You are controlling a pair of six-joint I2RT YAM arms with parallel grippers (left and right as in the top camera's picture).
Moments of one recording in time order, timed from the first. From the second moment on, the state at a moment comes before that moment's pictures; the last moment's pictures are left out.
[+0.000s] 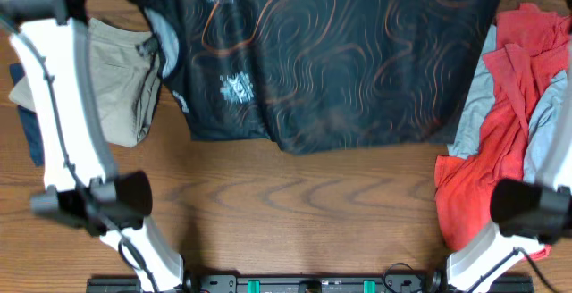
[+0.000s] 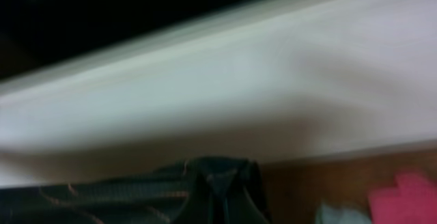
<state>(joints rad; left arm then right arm) 0.16 1.99 2.38 -0.63 0.35 -0.23 -0.21 1.94 2.32 -0.69 -0.30 0.25</state>
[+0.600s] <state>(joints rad) 0.17 1.96 2.51 -0.46 0.41 -0.34 -0.19 1.87 2.39 -0.59 -0.19 0.25</state>
